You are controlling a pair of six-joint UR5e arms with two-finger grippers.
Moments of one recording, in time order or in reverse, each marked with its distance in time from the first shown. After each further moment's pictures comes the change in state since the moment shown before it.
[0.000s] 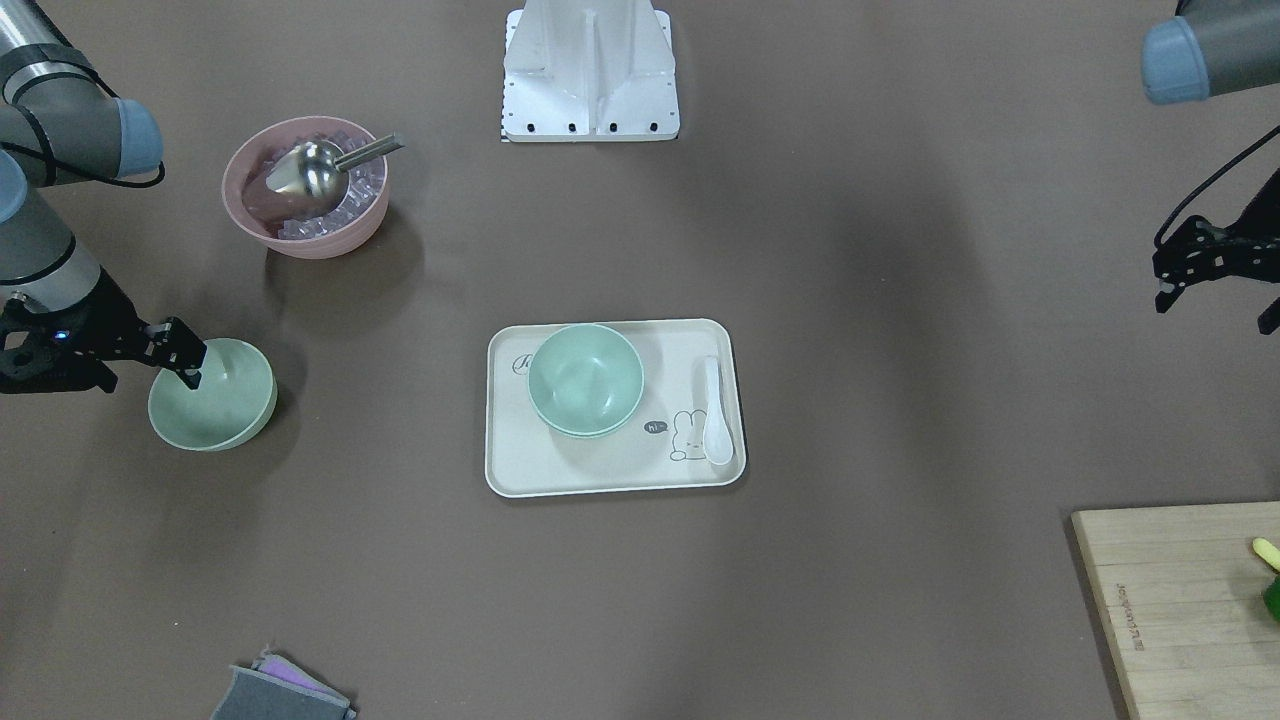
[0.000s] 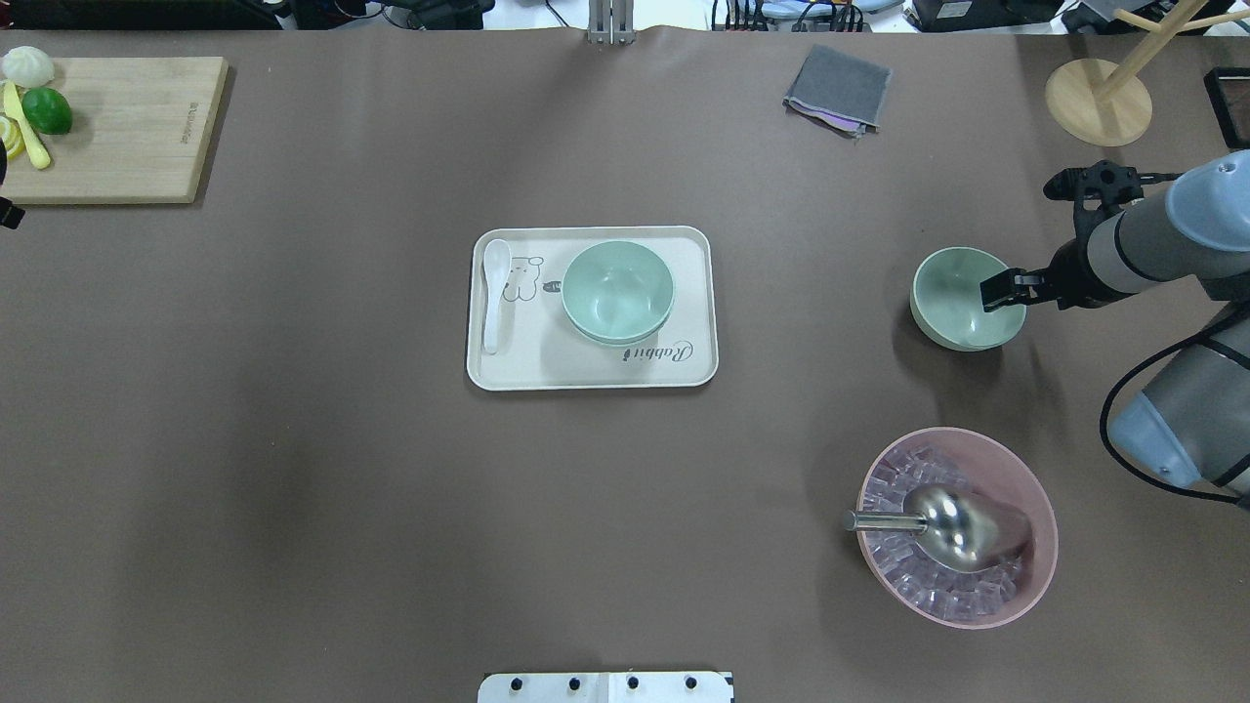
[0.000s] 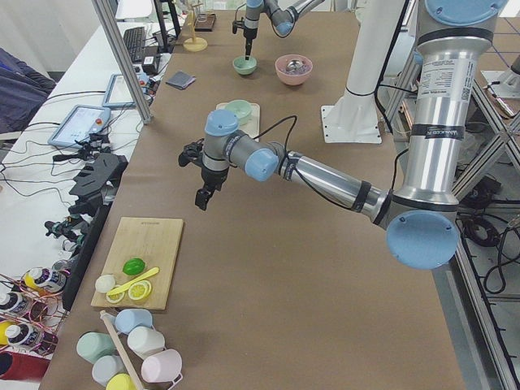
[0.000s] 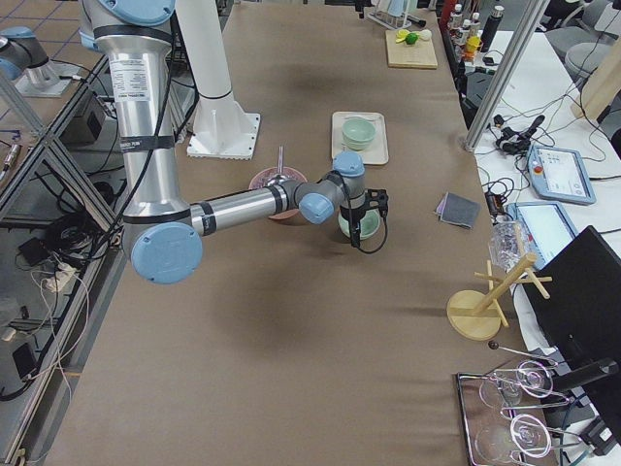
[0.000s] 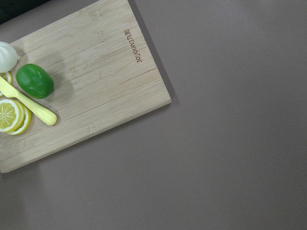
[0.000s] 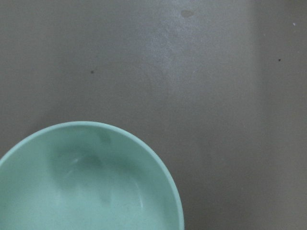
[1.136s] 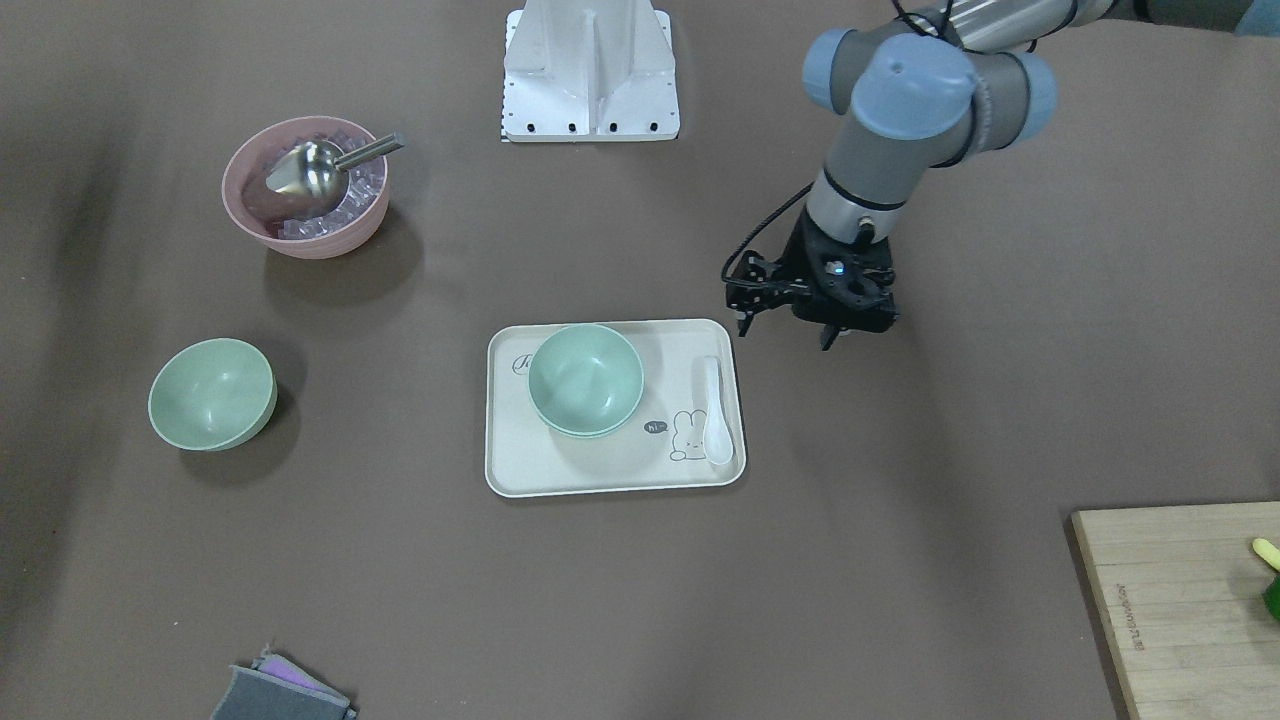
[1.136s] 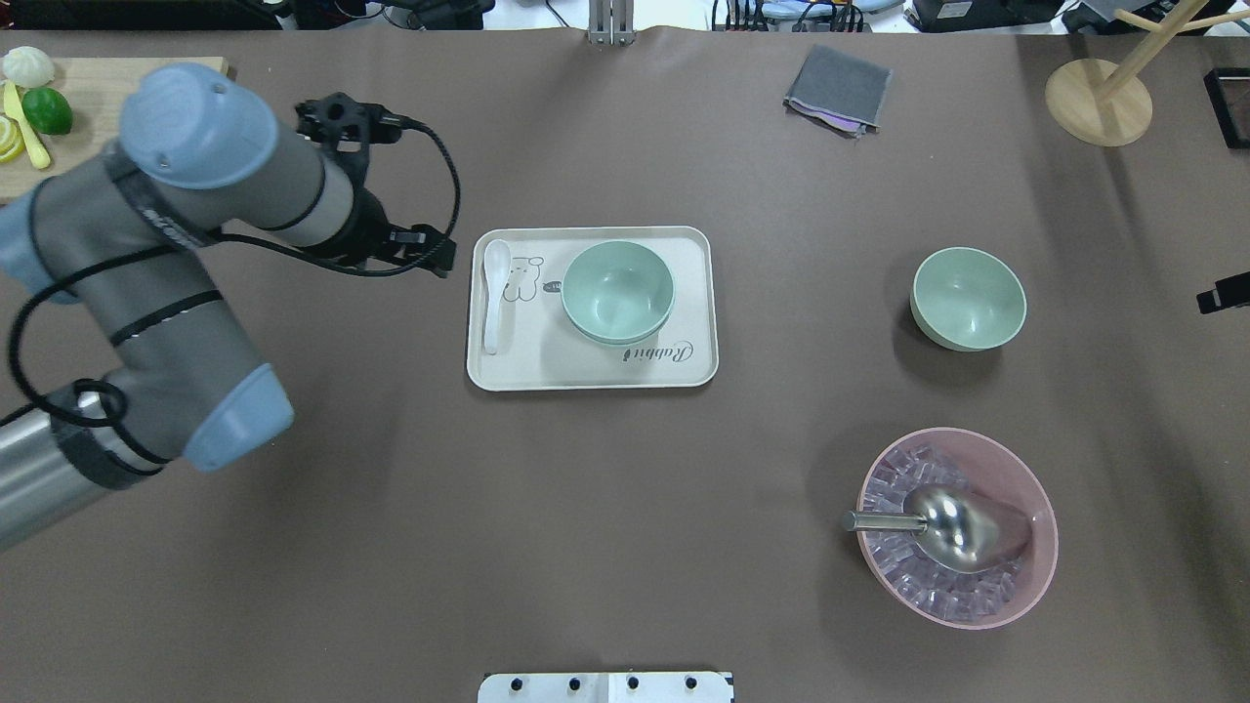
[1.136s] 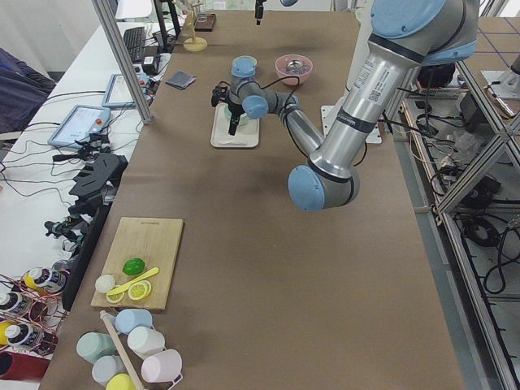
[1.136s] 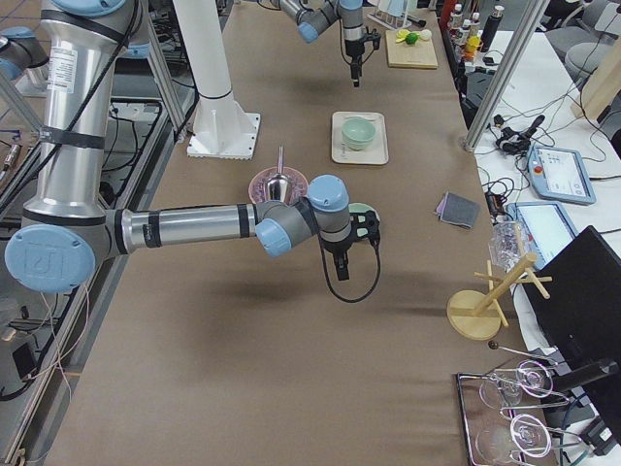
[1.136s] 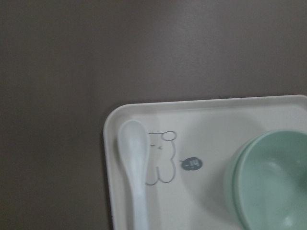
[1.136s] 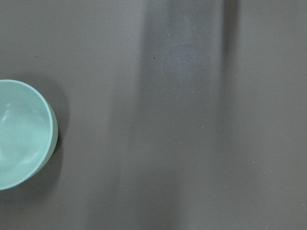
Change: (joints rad) left arm 0.450 -0.379 0.055 0.010 0.139 -0.676; right arm 0.319 -0.236 0.145 -0.013 0.231 -0.366
